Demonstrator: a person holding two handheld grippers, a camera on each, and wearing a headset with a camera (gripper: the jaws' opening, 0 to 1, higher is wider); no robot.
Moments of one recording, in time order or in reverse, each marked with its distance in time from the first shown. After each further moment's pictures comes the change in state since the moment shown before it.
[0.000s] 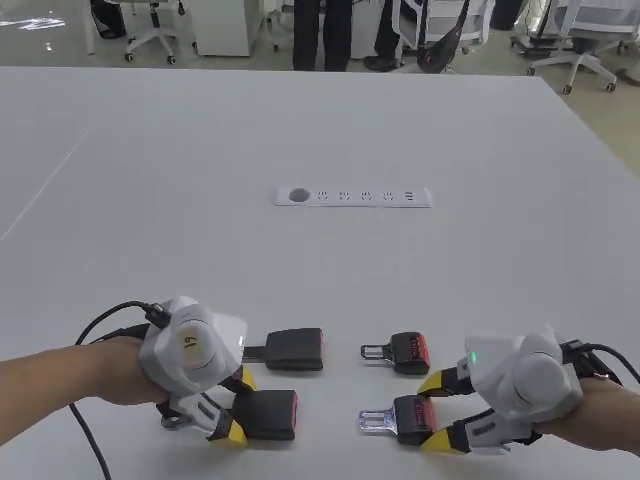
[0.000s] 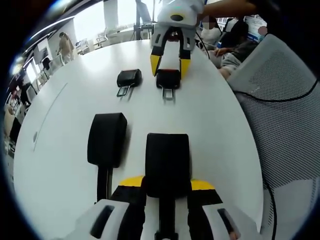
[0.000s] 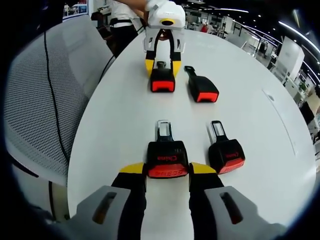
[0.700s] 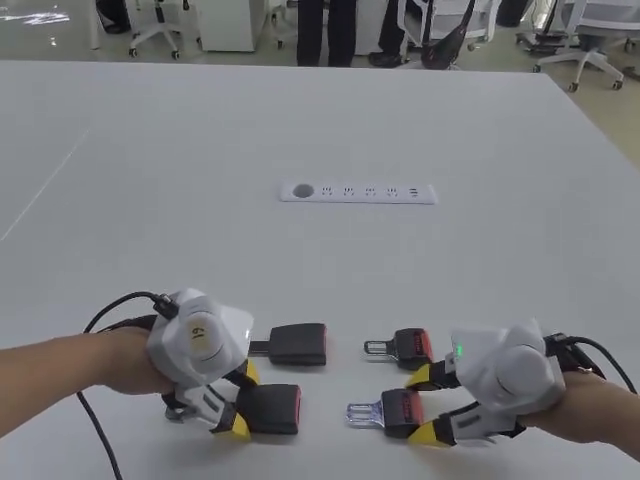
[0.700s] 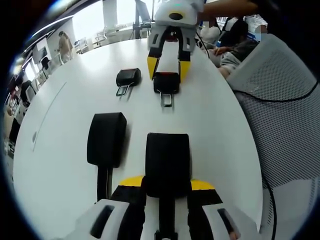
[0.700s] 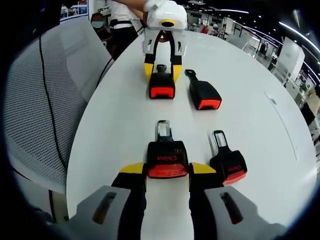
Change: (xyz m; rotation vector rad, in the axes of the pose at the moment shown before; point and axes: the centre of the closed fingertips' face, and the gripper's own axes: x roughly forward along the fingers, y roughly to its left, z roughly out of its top) left arm 0.000 0.001 0.000 0.001 0.012 -0.009; right arm 0.014 -0.005 0.006 0.000 -0.013 0.004
